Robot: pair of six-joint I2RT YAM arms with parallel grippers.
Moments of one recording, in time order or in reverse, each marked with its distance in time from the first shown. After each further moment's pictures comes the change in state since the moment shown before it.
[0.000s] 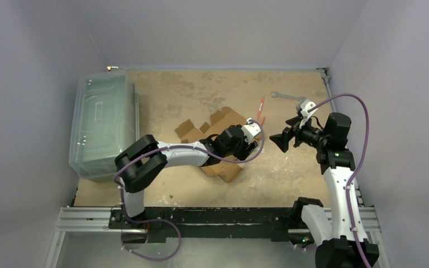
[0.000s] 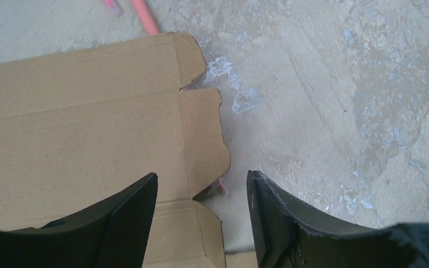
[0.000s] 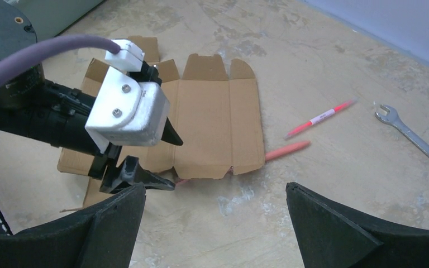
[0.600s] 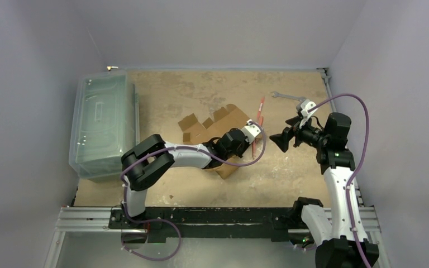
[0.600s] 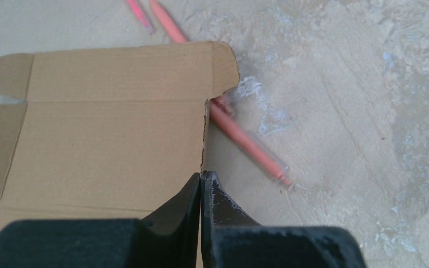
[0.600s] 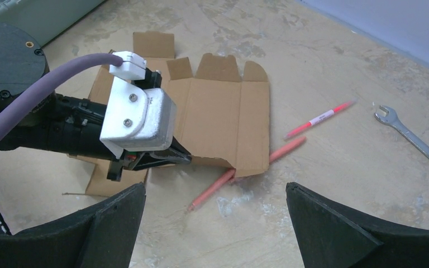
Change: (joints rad) left arm -0.018 0.074 0.001 0.146 -0.110 0.040; right arm 0.000 0.000 -0.001 0.005 0.001 0.005
